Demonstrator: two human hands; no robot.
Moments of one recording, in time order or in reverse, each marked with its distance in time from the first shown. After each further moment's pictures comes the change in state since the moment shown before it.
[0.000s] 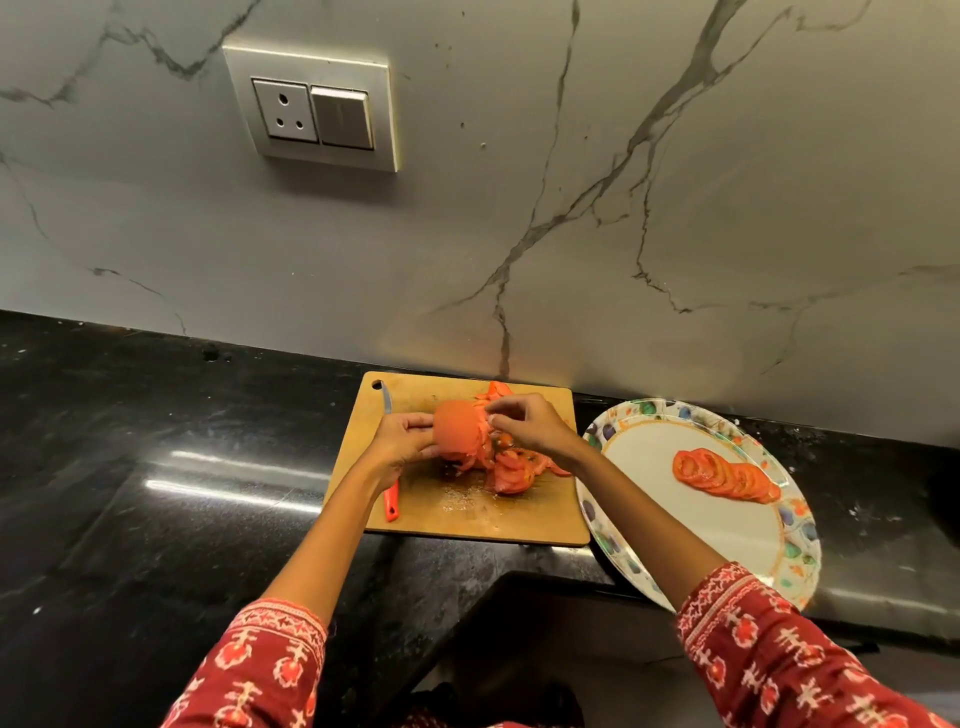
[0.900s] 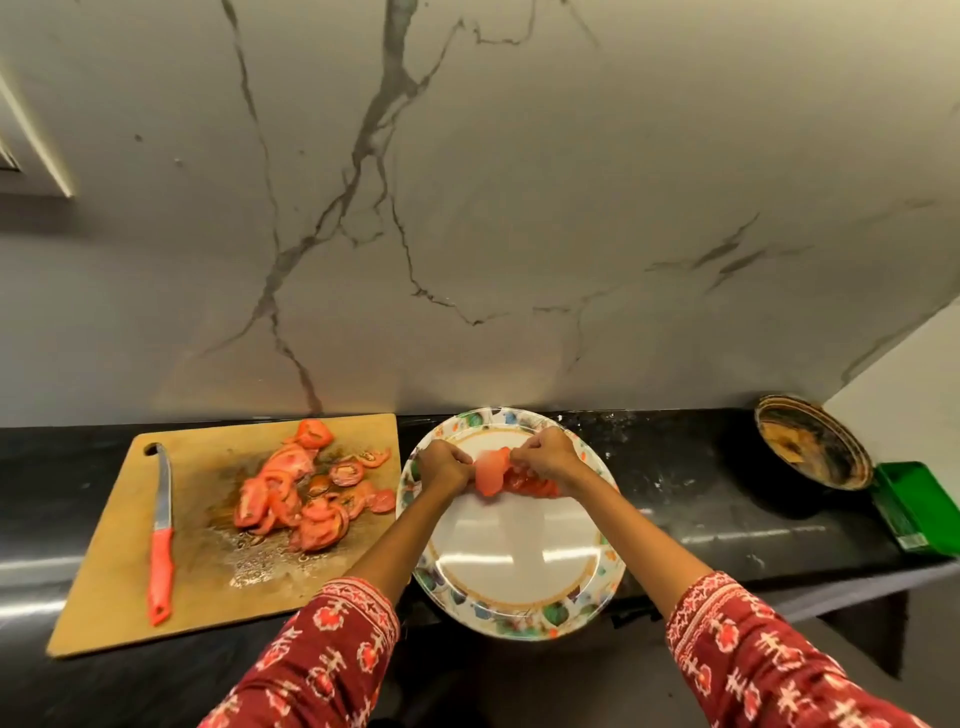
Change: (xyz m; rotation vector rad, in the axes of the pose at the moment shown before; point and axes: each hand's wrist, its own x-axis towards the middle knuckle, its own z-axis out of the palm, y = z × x) left_hand 0.046 -0.026 0.279 0.569 0.013 0.099; right_hand -0.072 0.140 -0.175 -0.020 0.376 0.517
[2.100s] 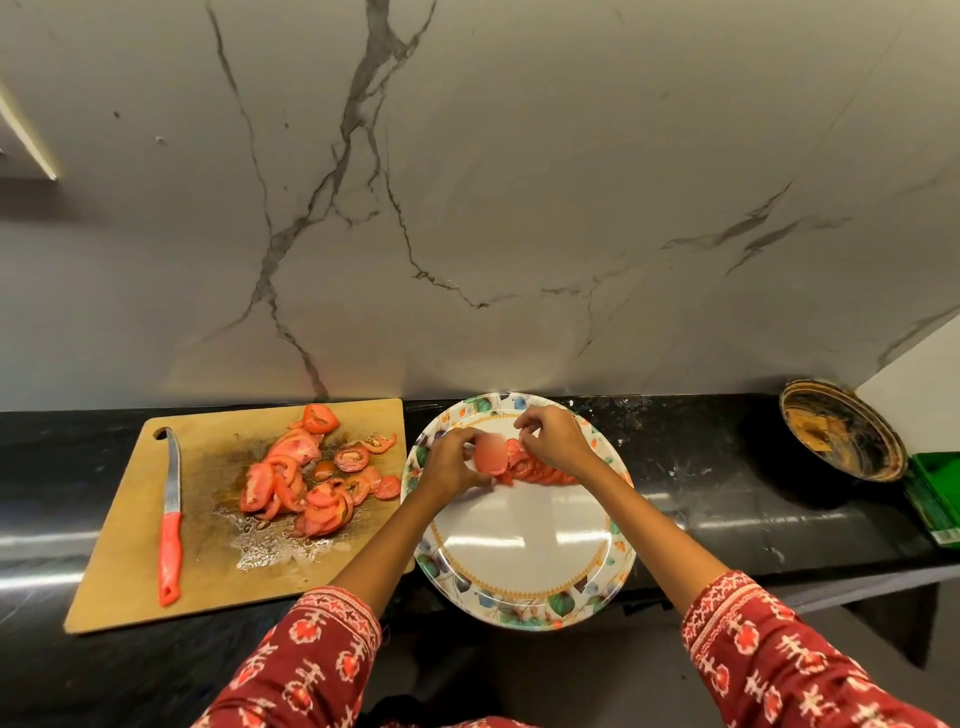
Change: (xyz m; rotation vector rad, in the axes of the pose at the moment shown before) left_hand 0.001 -0.017 -0.004 0.173 -0.175 0.321; right_hand 0.017 0.005 -0.002 -0.353 0.064 -0.398
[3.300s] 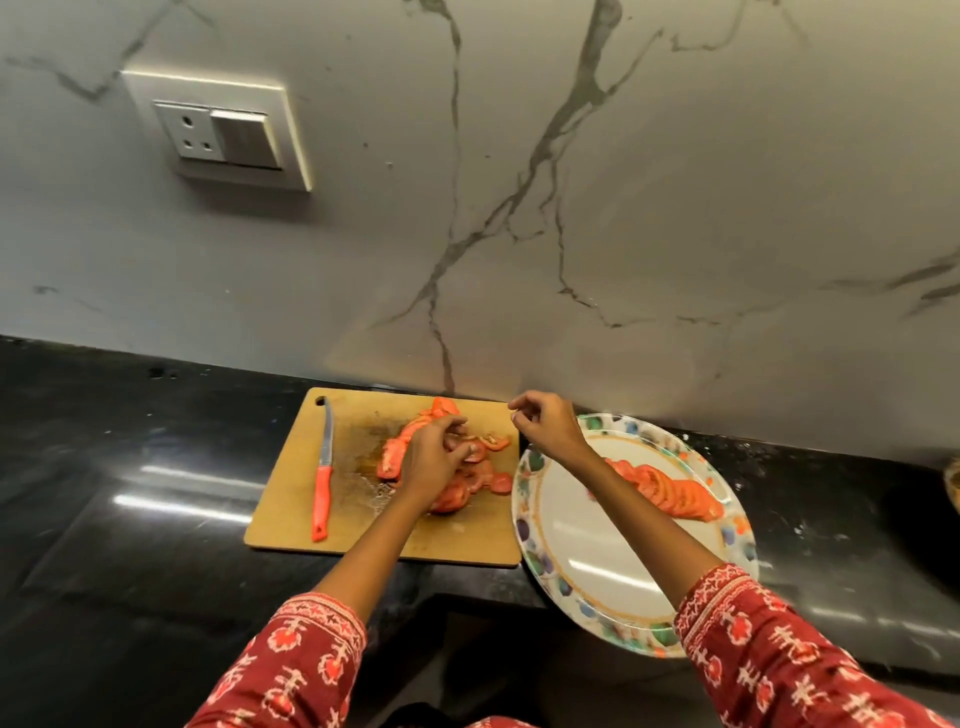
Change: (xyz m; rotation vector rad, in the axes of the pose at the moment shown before) left_hand -0.063 -0.078 -0.114 0.005 0.502 -0.022; right_hand 0.020 -0.131 0.061 0.223 -0.002 -0.245
